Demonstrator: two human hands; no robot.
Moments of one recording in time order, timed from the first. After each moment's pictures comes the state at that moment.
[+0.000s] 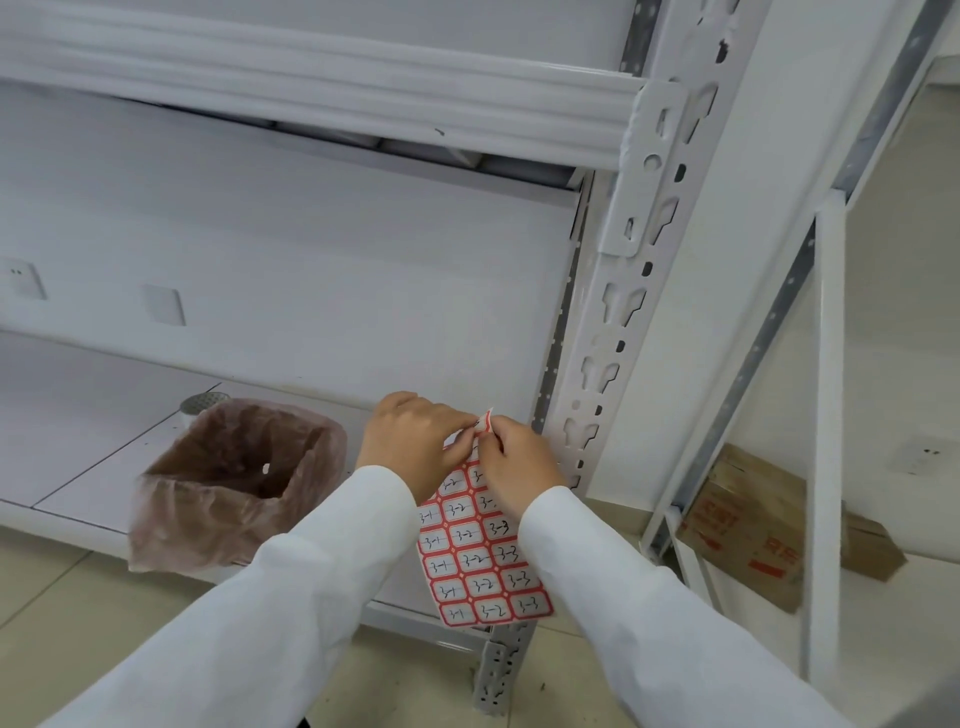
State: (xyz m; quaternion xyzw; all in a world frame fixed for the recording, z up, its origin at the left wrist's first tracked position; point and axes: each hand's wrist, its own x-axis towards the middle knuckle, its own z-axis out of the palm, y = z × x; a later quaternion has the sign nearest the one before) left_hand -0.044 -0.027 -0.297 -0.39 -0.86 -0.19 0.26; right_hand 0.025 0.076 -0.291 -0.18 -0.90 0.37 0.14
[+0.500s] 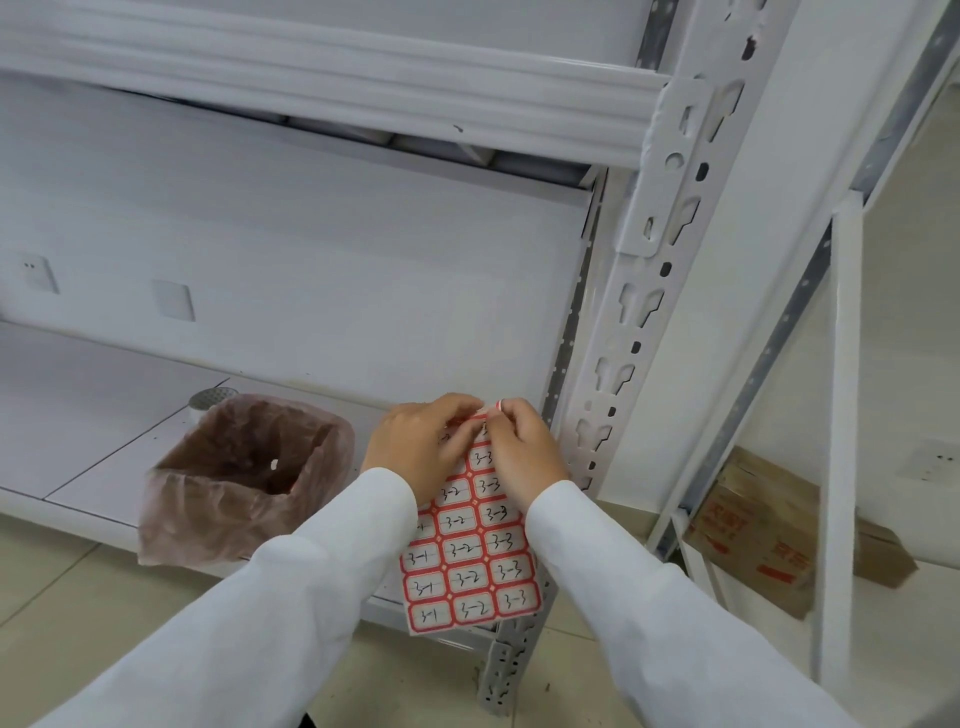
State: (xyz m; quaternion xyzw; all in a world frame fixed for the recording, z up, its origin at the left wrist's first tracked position) left_hand -0.045 -0.033 -0.301 -0.35 -0.85 -0.37 0.14; right_hand 0.022 0.070 -0.285 -0.19 -0.83 0.50 0.19
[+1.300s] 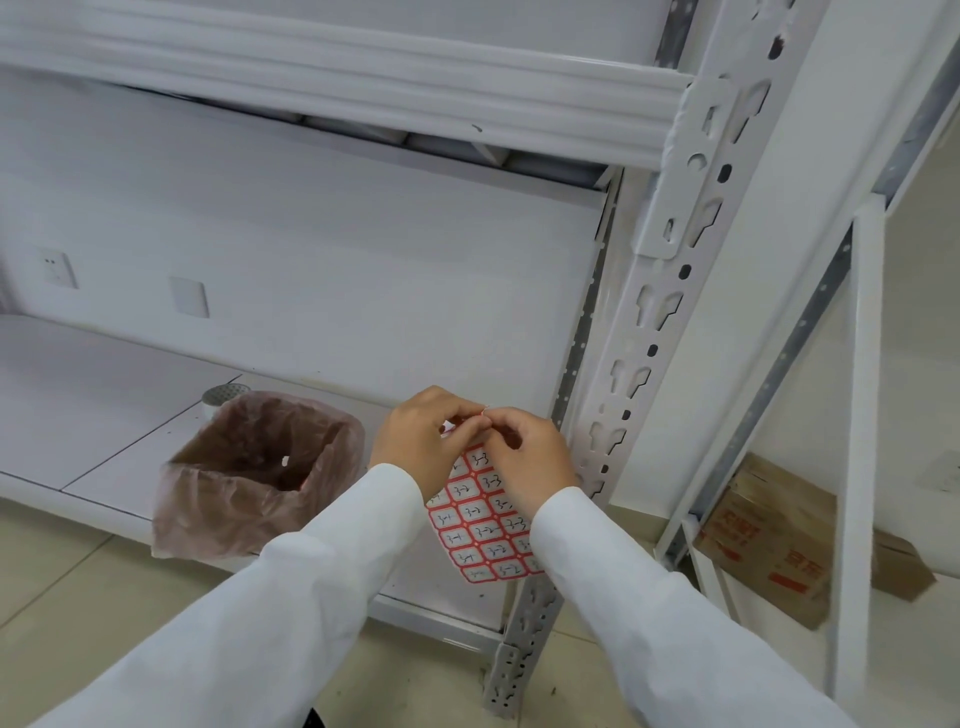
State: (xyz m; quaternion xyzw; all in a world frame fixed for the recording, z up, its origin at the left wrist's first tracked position) left_hand -0.044 -0.038 -0.298 -0.30 -0.83 -0.45 0.13; right_hand 0.022 0.069 -0.291 -0.13 -0.85 0.46 0.21
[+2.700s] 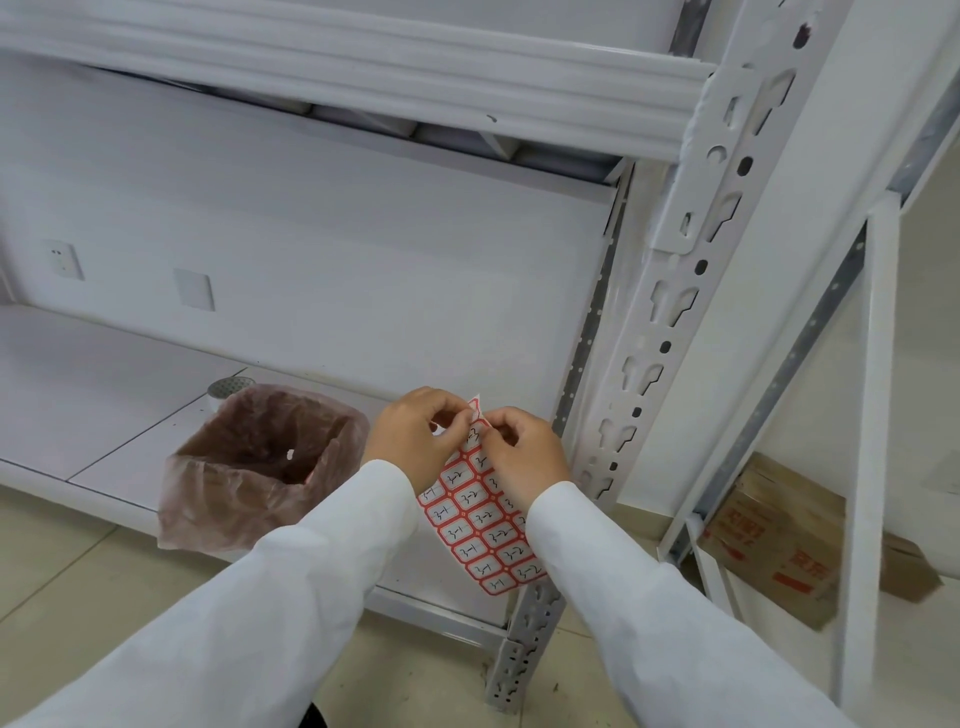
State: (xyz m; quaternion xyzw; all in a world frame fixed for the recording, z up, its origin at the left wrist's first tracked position) left_hand -0.057 -0.045 -0.310 -0.28 -0.83 -0.46 0.13; right_hand 0.009 0.065 -0.301 -0.15 -0.85 0.47 0.18
